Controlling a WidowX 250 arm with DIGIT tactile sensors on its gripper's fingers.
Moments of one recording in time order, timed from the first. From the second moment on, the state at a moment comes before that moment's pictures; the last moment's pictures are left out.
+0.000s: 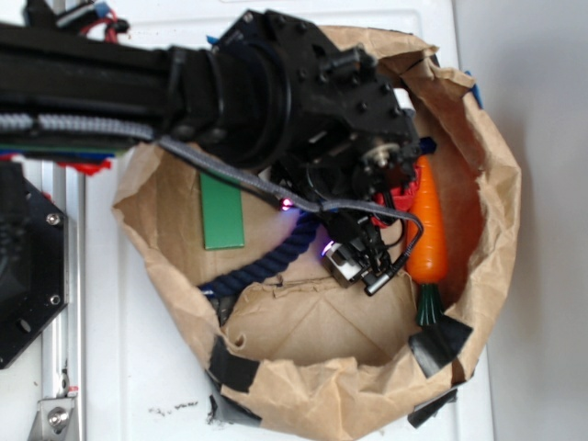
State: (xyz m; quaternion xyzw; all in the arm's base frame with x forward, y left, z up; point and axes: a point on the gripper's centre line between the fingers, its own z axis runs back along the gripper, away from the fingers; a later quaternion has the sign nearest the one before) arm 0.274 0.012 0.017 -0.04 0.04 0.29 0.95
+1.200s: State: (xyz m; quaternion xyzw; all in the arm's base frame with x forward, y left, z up) arm 0.261 0.013 0.023 0.00 0.03 0.14 0.99
